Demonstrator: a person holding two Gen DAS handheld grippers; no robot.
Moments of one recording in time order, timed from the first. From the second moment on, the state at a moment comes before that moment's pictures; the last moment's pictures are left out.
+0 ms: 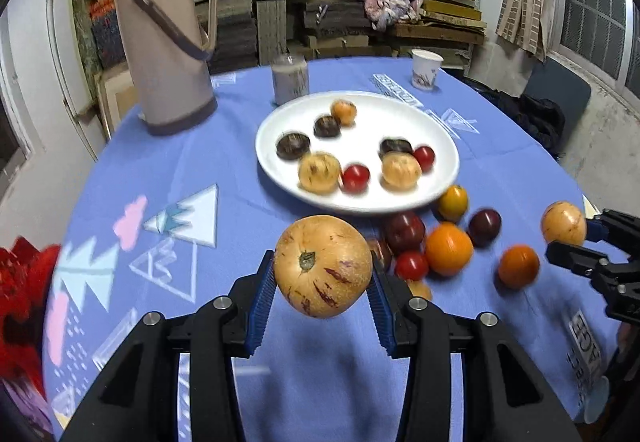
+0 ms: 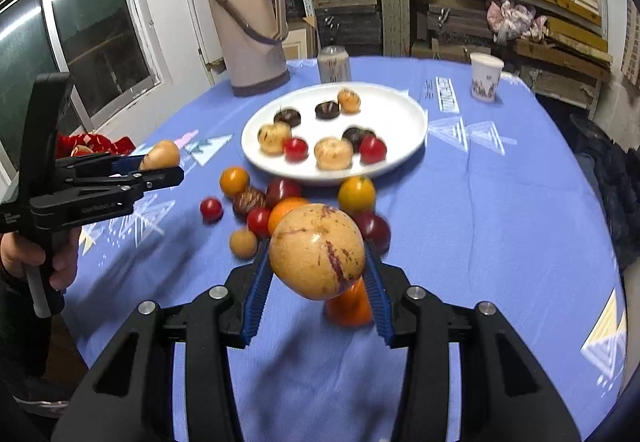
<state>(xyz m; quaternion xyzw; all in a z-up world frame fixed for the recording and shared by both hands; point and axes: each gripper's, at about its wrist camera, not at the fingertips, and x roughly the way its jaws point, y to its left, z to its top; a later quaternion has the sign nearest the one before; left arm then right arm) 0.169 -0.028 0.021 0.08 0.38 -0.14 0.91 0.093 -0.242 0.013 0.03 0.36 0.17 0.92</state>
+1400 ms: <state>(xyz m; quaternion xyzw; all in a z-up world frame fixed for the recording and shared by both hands) 0.306 -0.050 0.016 0.02 0.37 -0.10 0.92 0.284 -0.229 0.008 0.09 0.35 0.18 0.91</state>
